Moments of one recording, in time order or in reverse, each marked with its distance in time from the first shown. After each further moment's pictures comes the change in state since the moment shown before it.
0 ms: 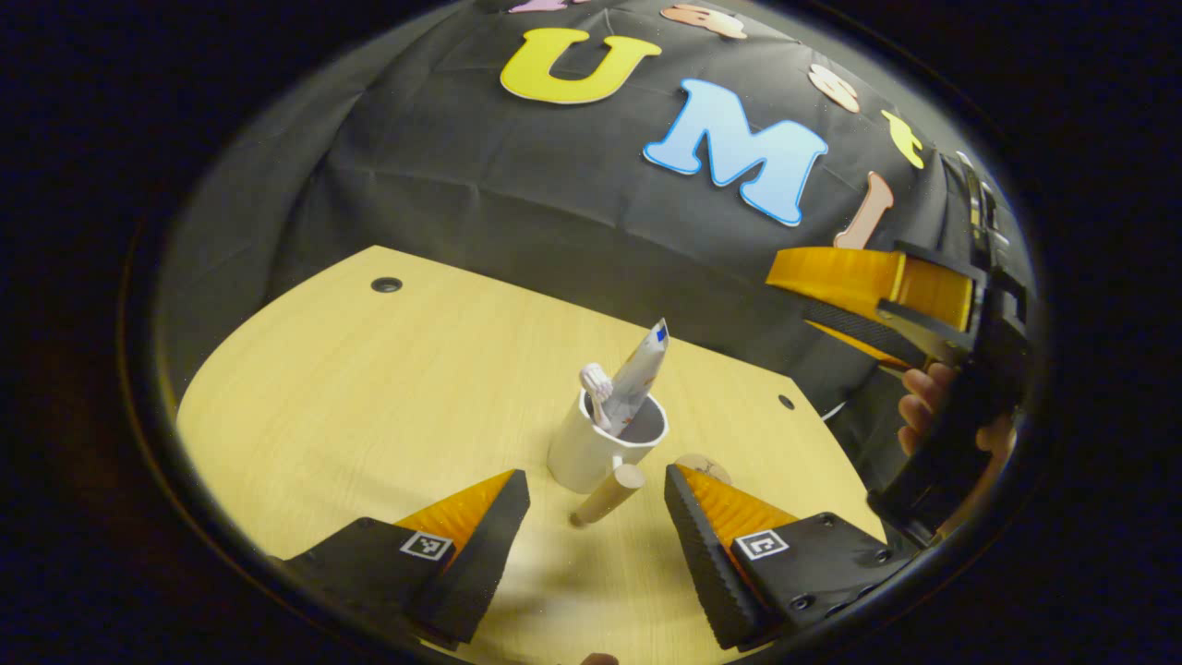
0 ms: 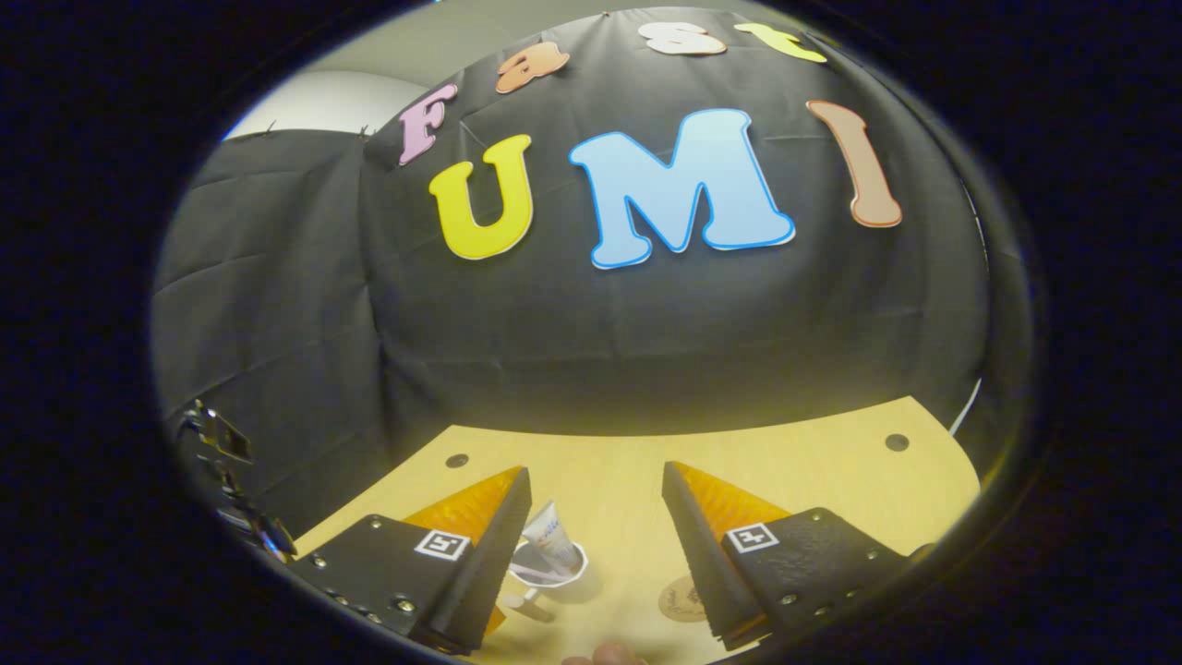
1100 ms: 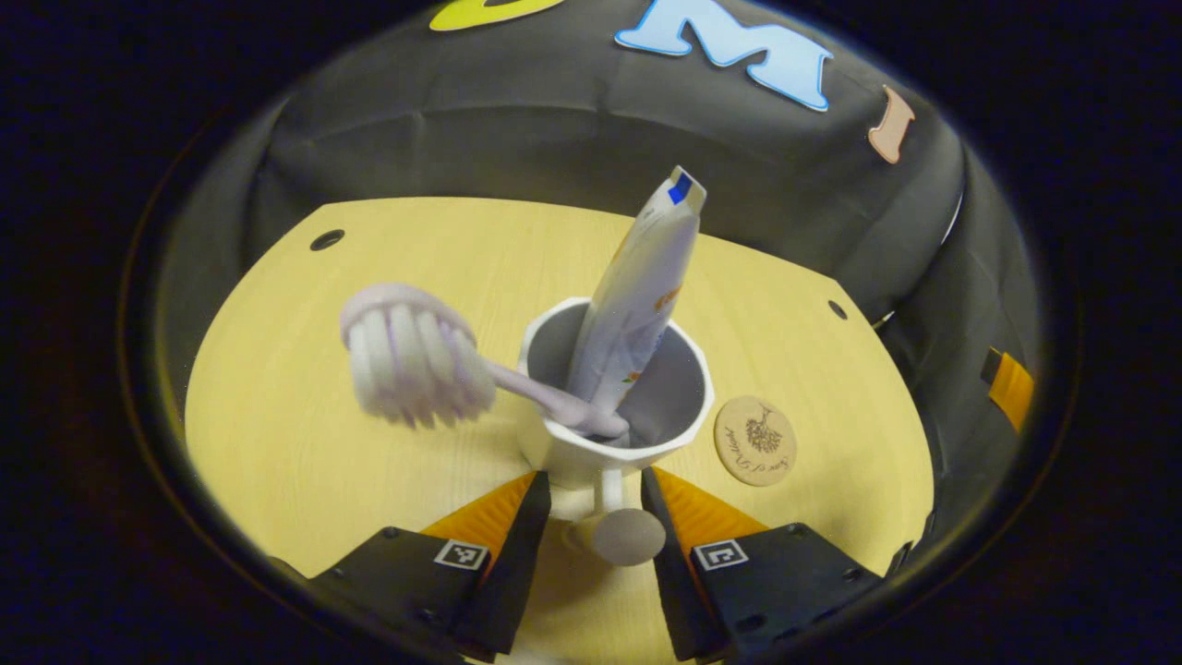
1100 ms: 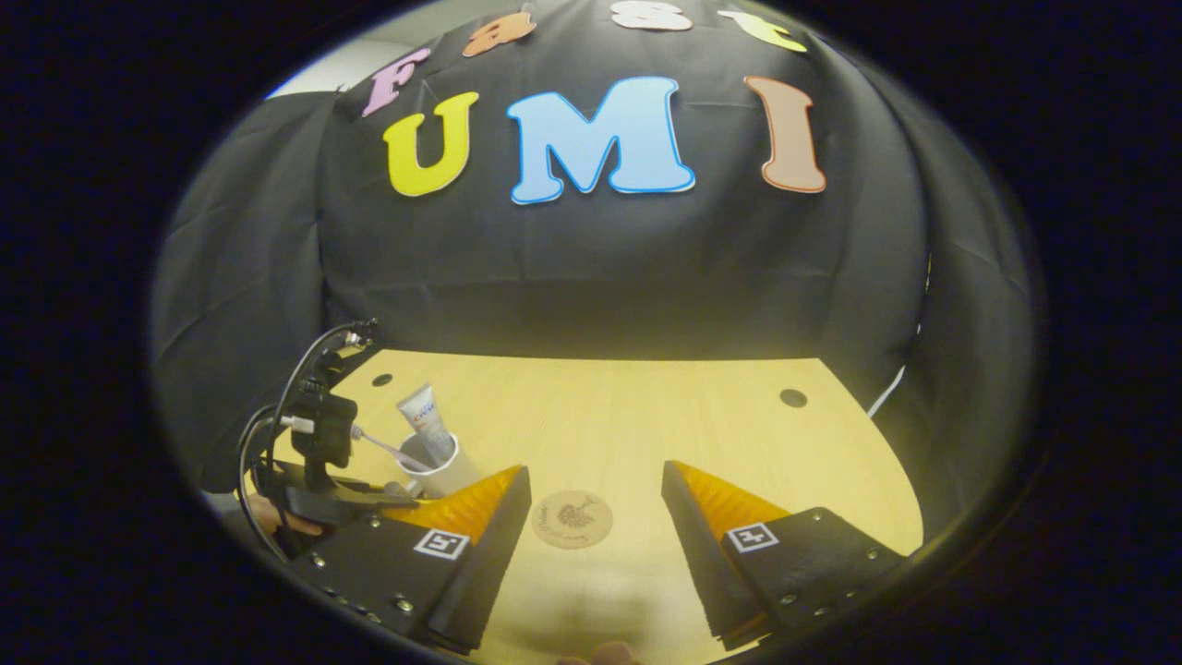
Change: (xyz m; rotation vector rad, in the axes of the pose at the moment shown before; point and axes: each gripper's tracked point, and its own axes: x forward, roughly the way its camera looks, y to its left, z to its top) left arm 0.099 0.006 -0.051 0.122 0.315 0.116; right arm -0.078 -0.104 -0.067 -0.051 0.202 -0.175
